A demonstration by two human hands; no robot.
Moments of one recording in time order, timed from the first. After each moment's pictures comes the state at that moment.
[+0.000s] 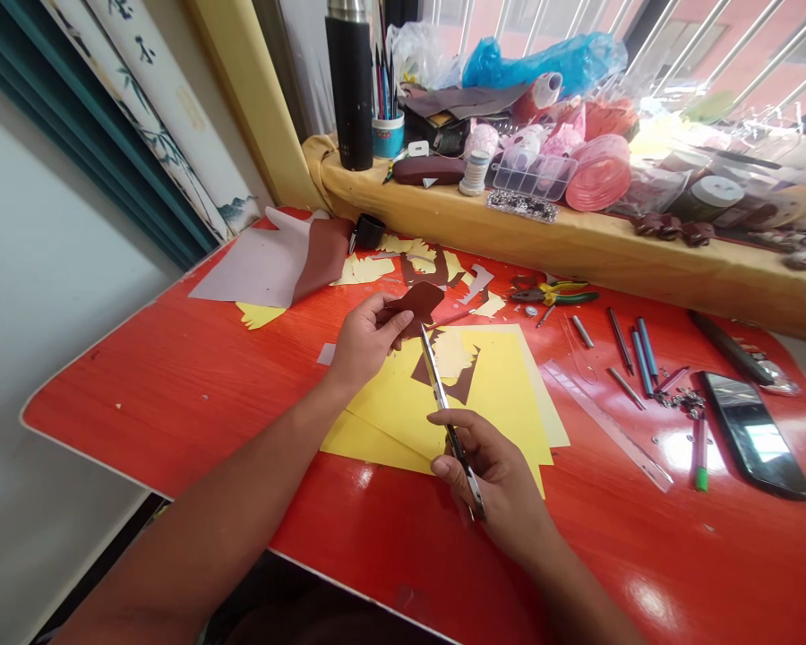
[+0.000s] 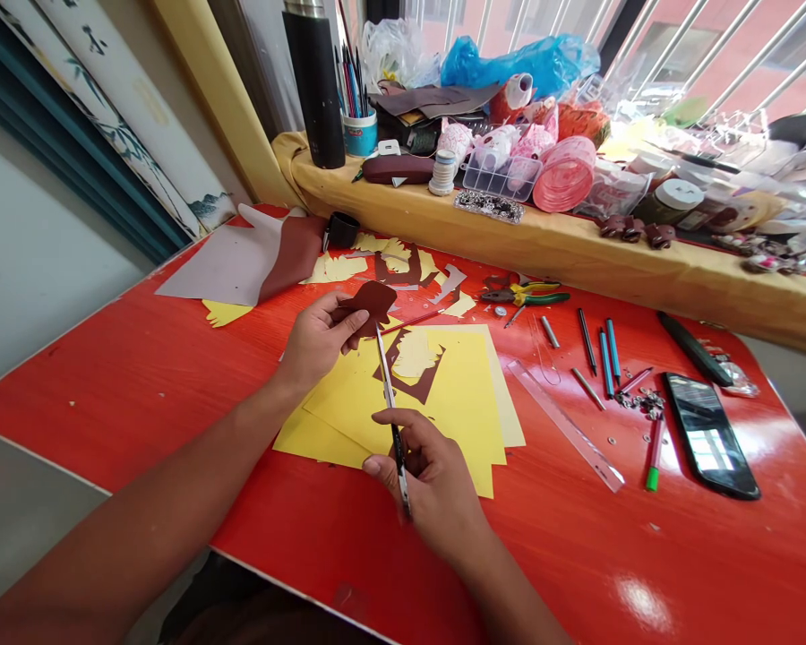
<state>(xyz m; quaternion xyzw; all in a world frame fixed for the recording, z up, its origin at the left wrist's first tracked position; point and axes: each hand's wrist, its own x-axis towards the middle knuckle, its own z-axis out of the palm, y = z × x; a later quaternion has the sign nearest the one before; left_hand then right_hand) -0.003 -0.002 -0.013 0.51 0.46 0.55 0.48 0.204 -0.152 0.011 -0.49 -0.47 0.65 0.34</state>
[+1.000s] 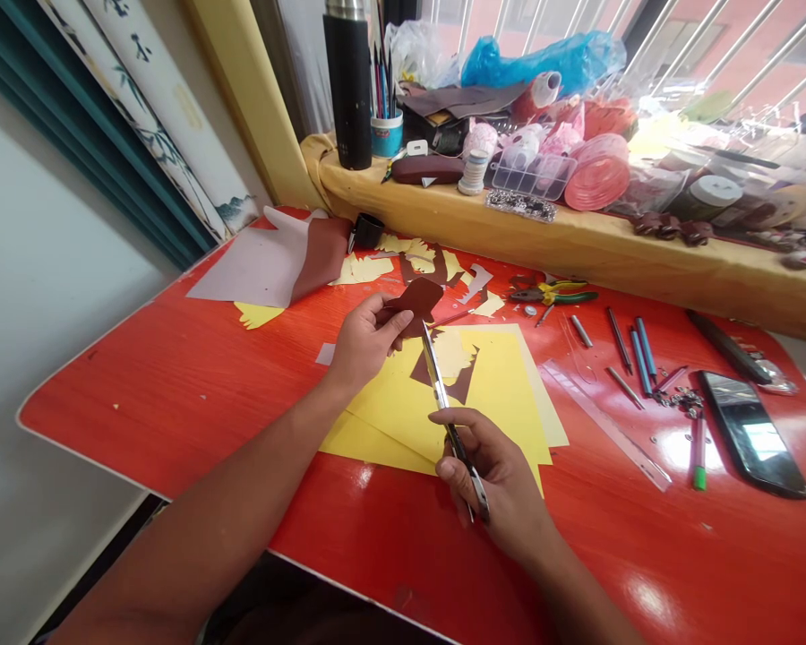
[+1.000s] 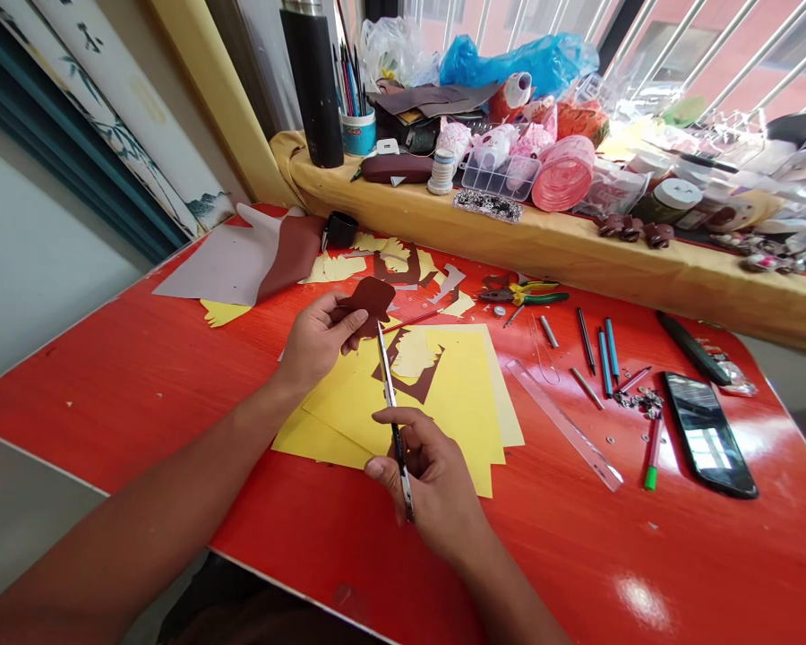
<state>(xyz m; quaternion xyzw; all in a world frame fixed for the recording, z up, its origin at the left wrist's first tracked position) -0.001 -0.004 -0.009 0.49 0.45 0.56 0.49 0.206 -0.152 0.015 -0.47 -0.48 0.65 0.36</state>
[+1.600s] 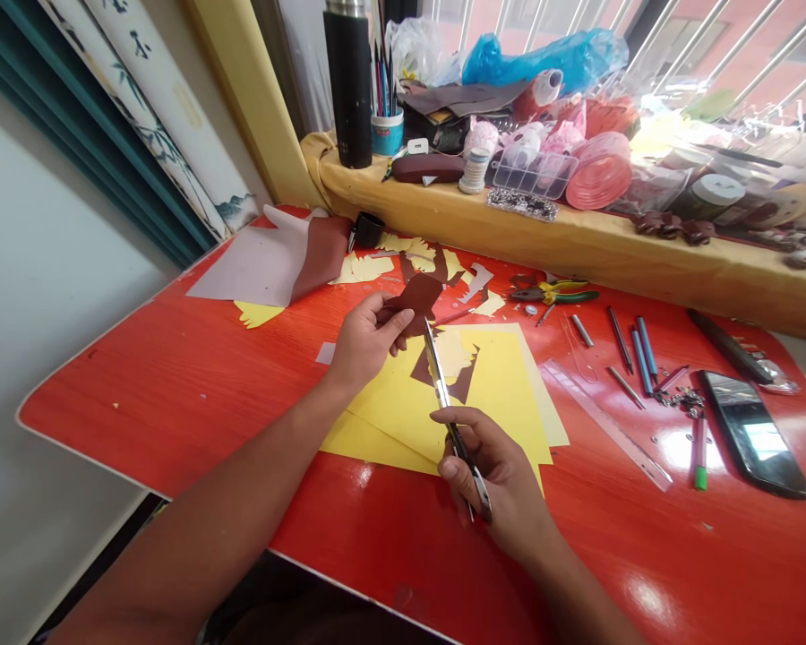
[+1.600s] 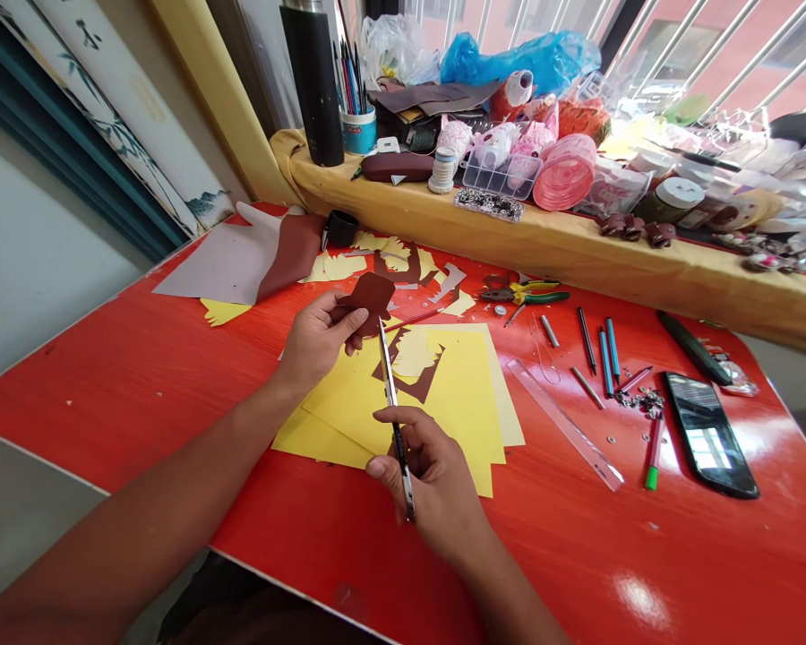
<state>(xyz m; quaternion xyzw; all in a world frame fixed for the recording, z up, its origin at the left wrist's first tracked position) 0.000 -0.006 -0.007 0.50 0.44 0.57 0.49 0.205 -0.151 0.015 -0.47 -0.47 0.65 0.37</state>
